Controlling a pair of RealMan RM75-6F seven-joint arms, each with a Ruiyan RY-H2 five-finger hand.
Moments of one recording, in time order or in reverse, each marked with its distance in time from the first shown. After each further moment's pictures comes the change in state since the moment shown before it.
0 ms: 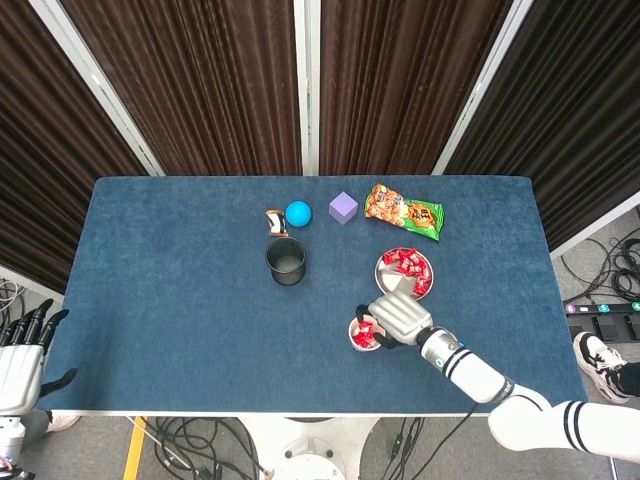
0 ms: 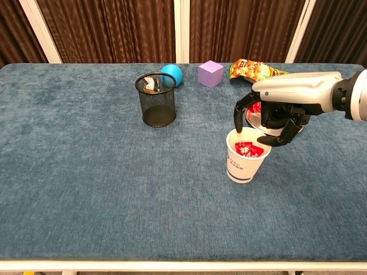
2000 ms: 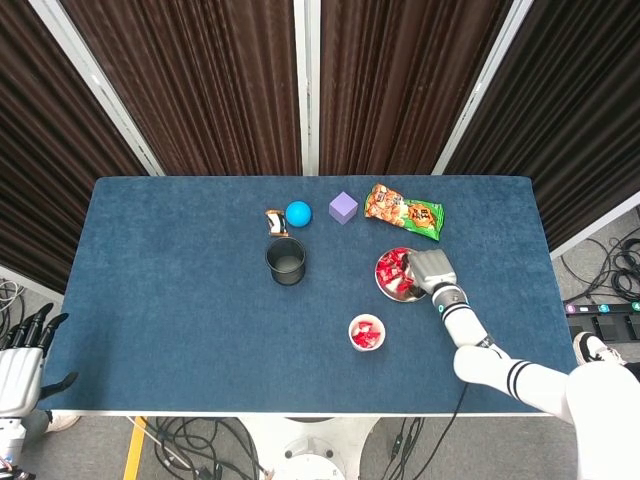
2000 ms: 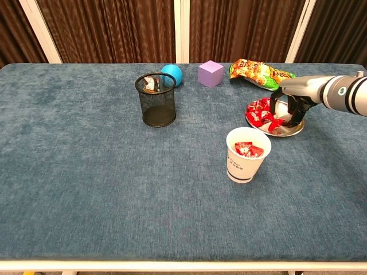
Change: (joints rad) left arm 0.005 -0.027 0.003 0.051 -0.008 -0.017 -0.060; right arm 0.103 -0.301 0.026 0.590 0.537 -0.087 -0.201
